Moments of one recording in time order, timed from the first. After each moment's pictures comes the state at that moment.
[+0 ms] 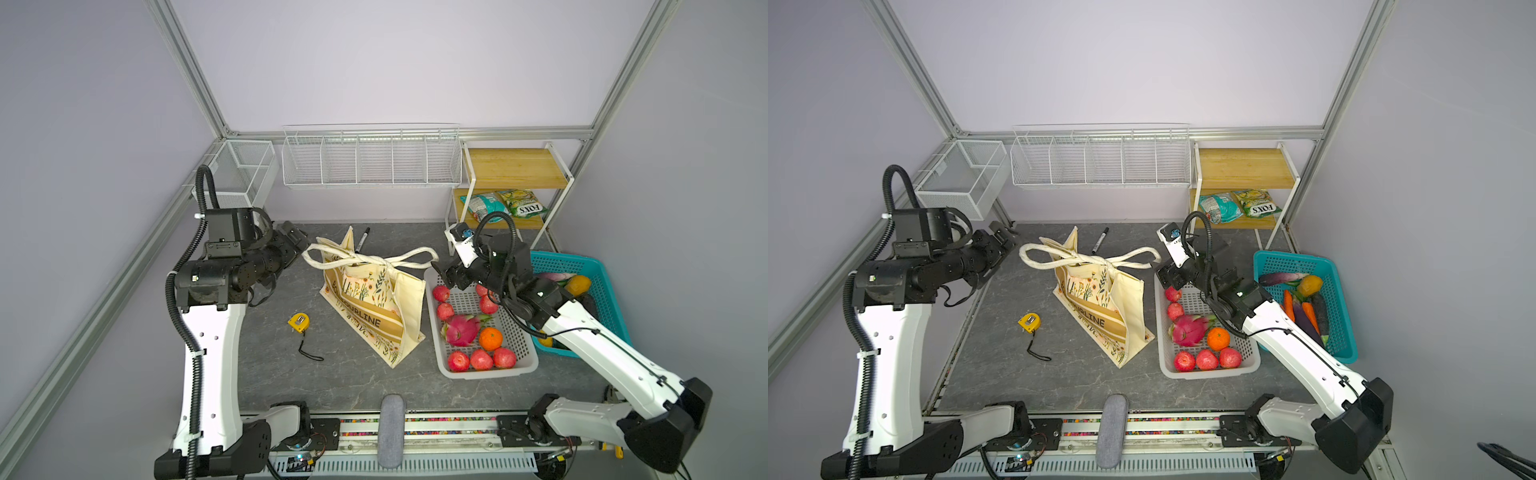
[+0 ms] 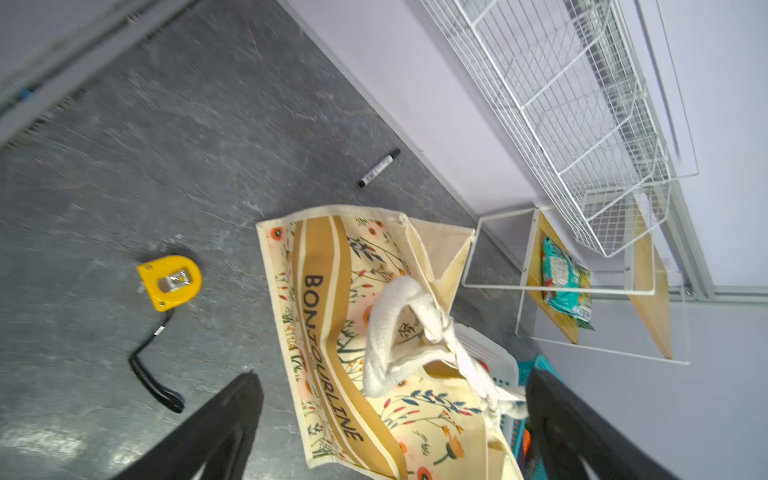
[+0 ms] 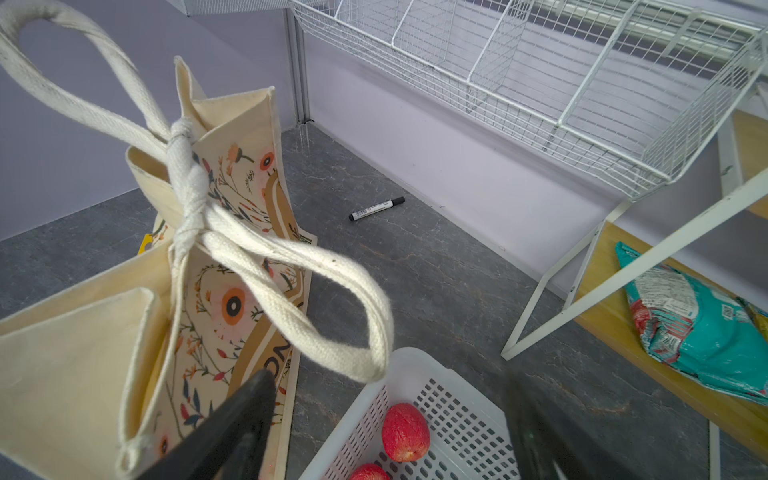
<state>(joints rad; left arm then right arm) -0.01 1.23 1.81 -1.23 0.14 -0.72 0.63 1.21 1.20 -0.32 -0.02 -0.16</state>
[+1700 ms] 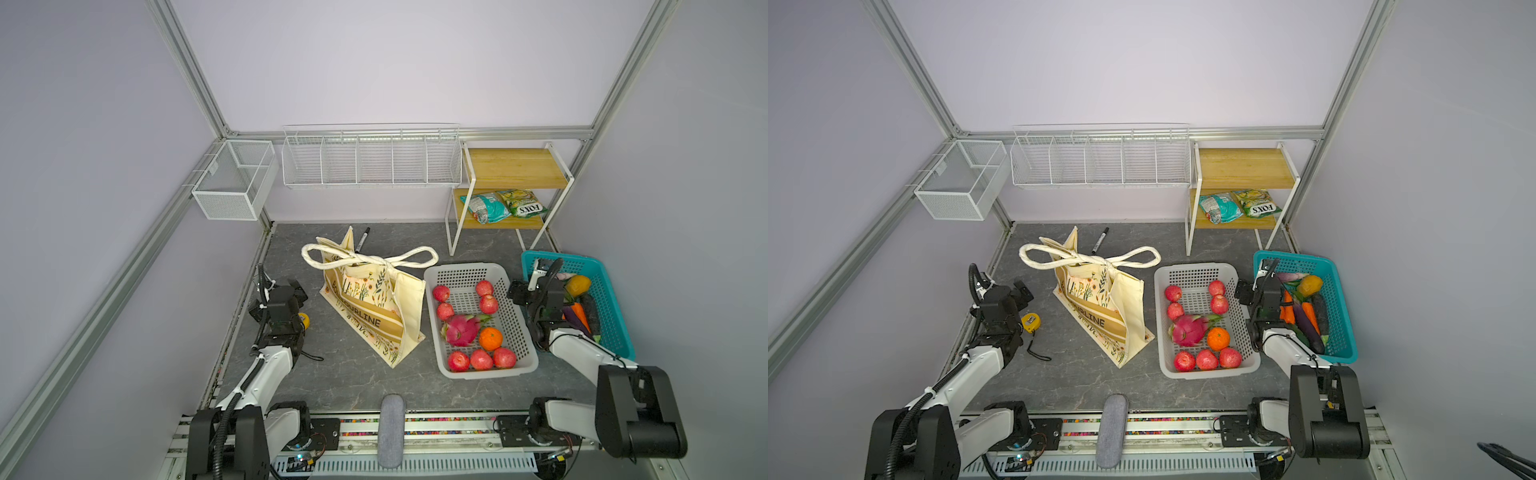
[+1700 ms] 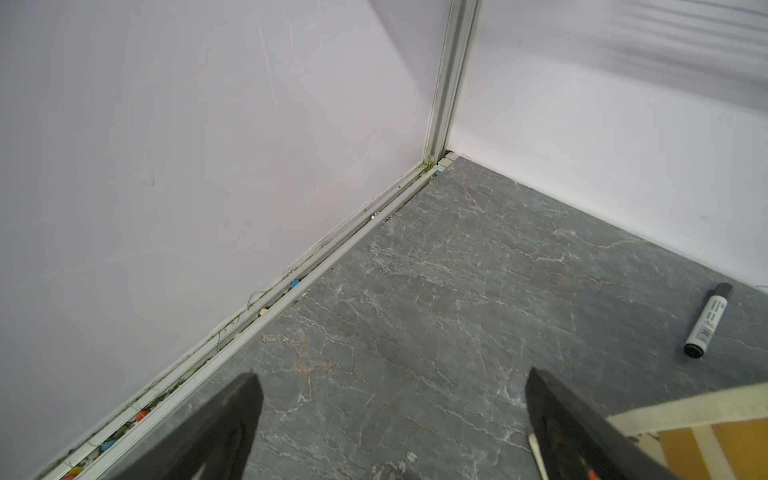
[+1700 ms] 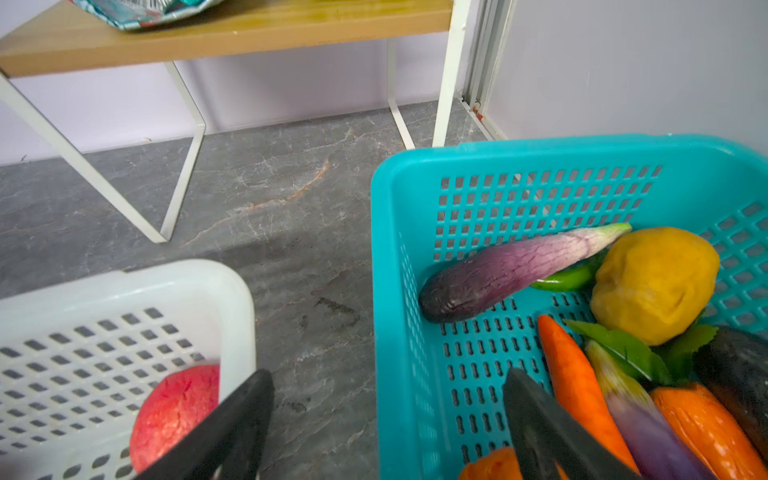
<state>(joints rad) -0.01 1.11 0.41 0.34 -0.50 -0.29 -0.02 1.29 0.46 0.40 0.17 0.12</state>
